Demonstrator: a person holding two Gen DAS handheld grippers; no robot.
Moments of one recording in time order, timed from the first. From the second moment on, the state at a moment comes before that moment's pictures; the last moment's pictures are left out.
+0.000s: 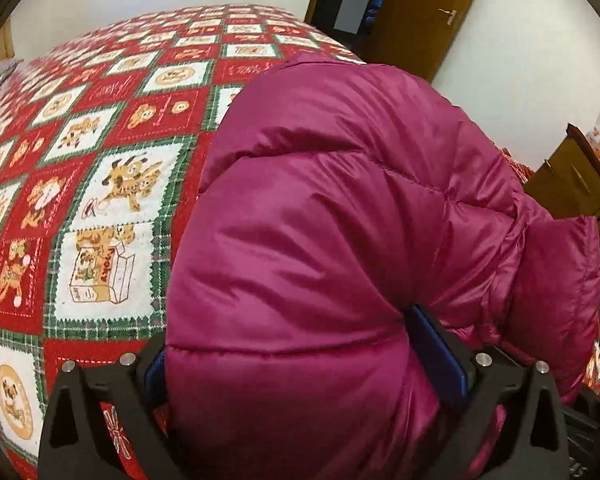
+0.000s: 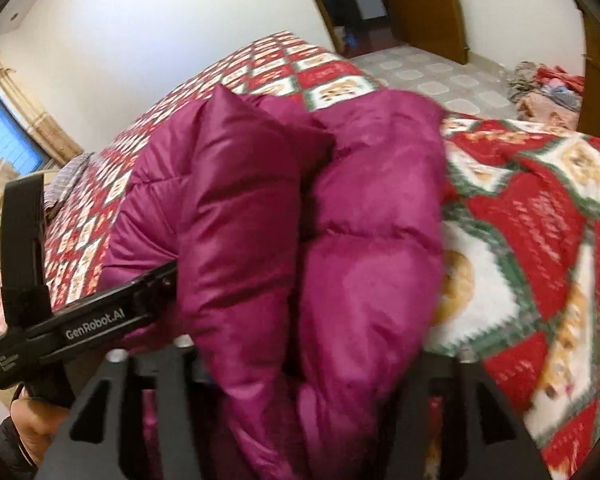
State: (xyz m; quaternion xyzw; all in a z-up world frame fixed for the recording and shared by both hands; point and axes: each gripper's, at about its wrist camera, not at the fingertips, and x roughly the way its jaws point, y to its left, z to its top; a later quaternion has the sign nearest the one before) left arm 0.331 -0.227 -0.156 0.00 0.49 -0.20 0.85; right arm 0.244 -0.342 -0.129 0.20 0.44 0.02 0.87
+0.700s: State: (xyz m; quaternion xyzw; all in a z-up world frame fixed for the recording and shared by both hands) left arm 0.311 -0.238 -0.147 0.08 0.43 -0.17 0.88; right arm 0.256 -0.324 -0.097 0.14 0.45 -0.13 0.87
